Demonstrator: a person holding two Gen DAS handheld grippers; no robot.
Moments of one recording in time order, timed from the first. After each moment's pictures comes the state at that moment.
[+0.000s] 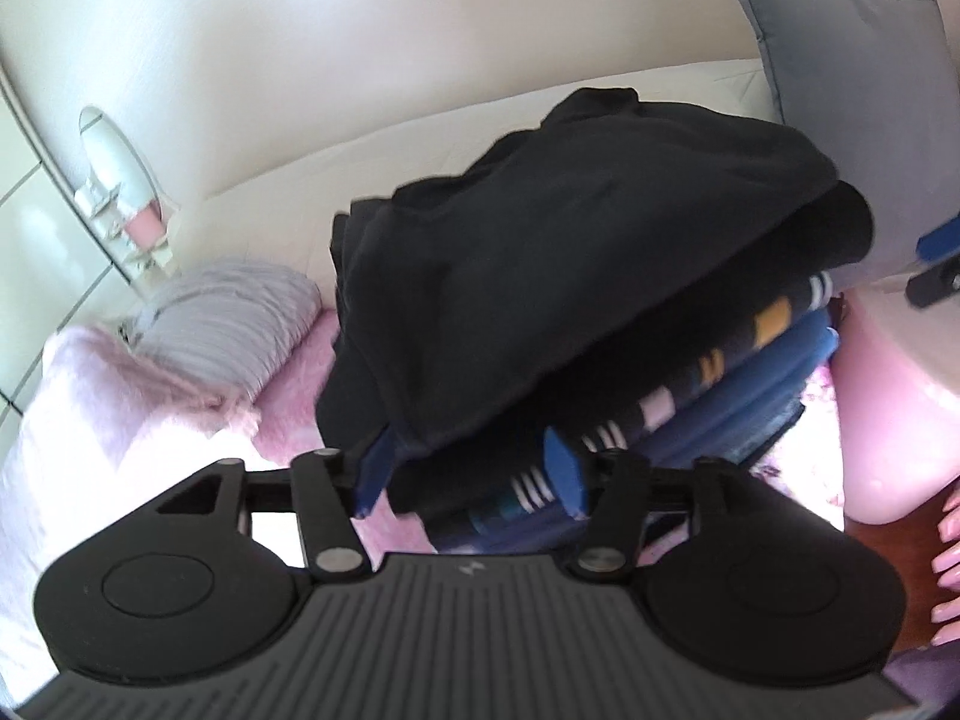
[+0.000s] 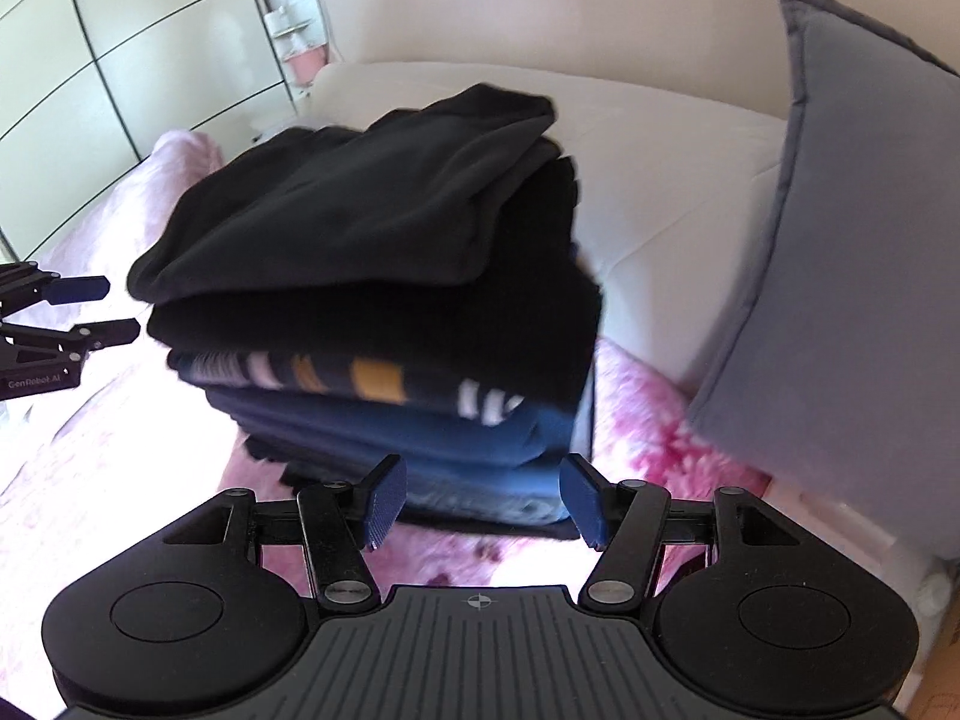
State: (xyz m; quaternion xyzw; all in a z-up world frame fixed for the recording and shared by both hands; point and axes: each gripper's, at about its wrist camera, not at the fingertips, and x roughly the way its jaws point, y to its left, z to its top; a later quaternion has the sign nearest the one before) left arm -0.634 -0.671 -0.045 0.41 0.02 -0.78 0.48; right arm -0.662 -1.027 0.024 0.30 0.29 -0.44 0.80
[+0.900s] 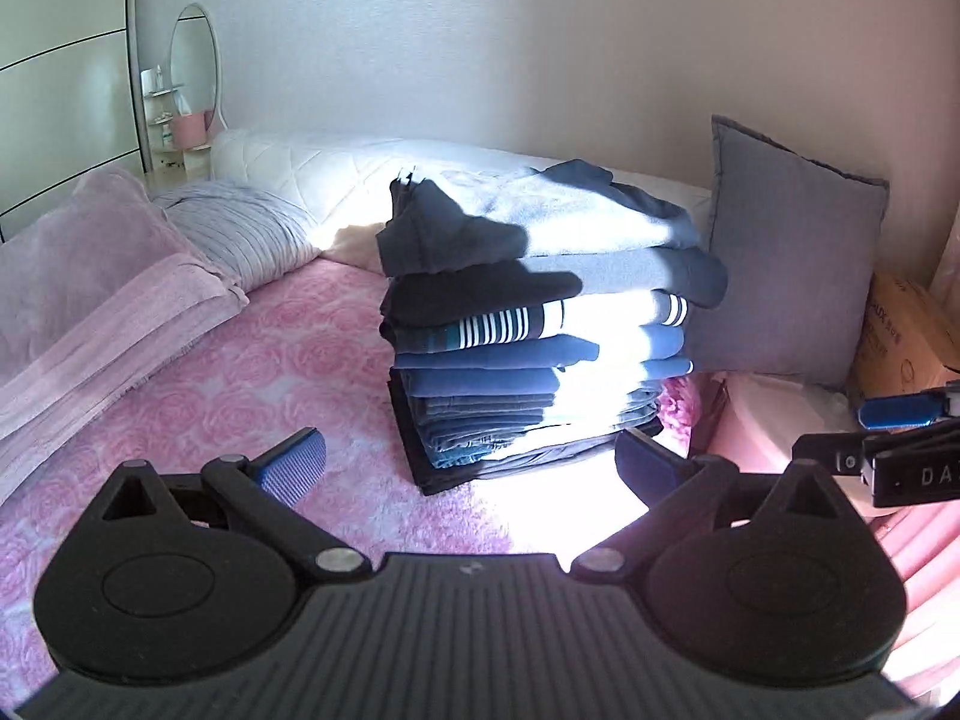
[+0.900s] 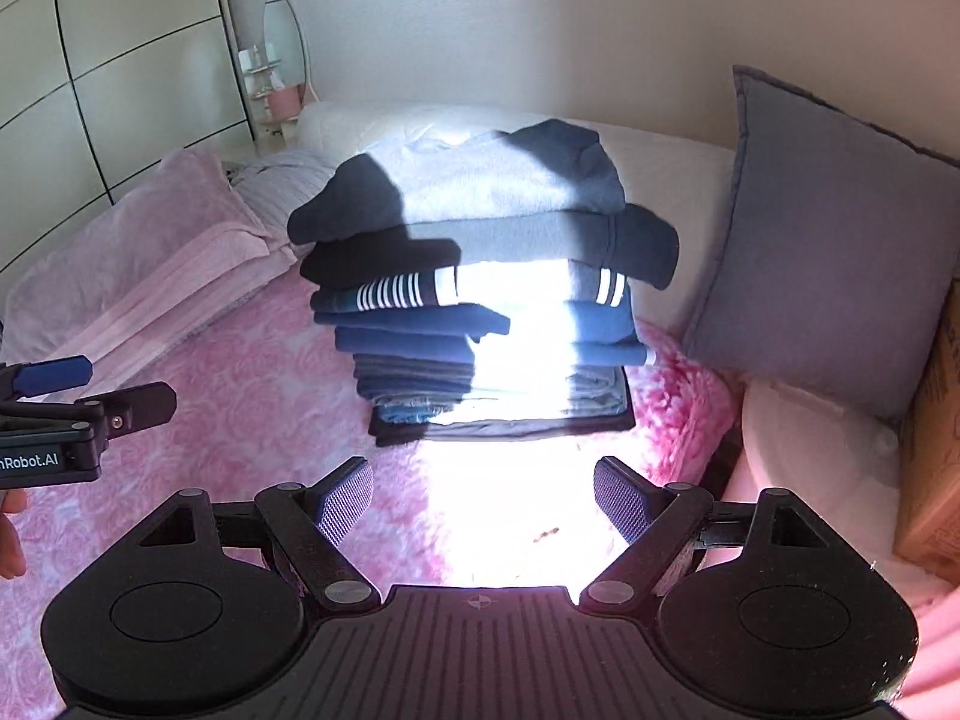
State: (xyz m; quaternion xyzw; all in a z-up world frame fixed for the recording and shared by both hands) left arm -0.494 -0.489 -0.014 0.26 0.16 -0.82 0.49; right arm -0.558 -0.791 0.076 0.27 0.26 -0.53 0.76
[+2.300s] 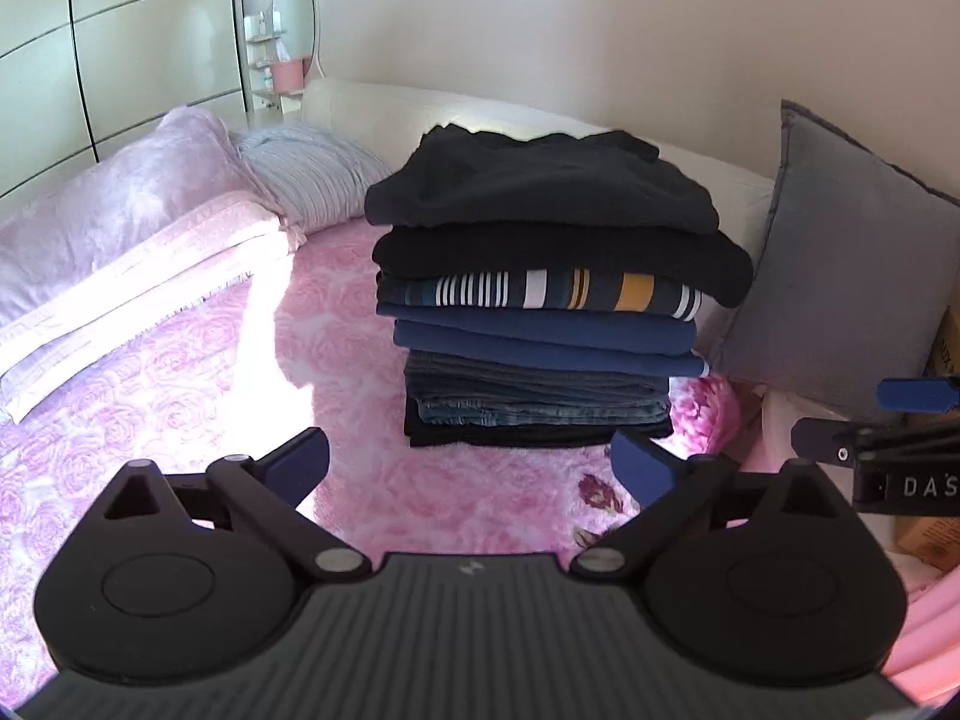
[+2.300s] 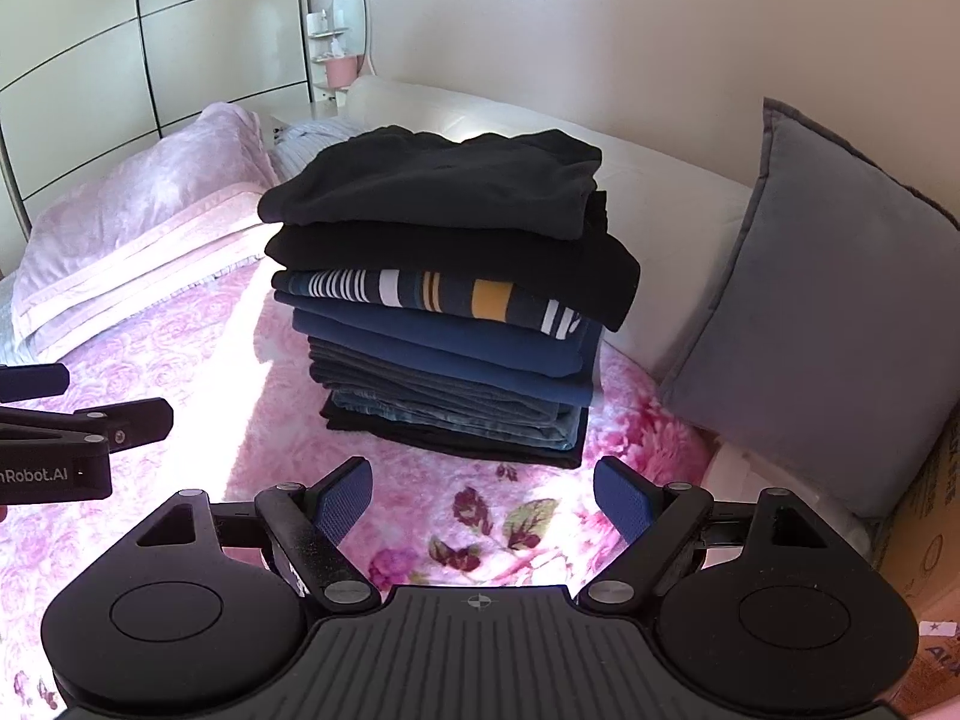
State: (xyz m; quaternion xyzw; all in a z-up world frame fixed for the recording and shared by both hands) left arm -0.612 -0.457 -0.020 0.28 0.22 -0.73 0.59; right arm -0.637 -0.845 0.074 0.21 0.30 -0.48 0.80
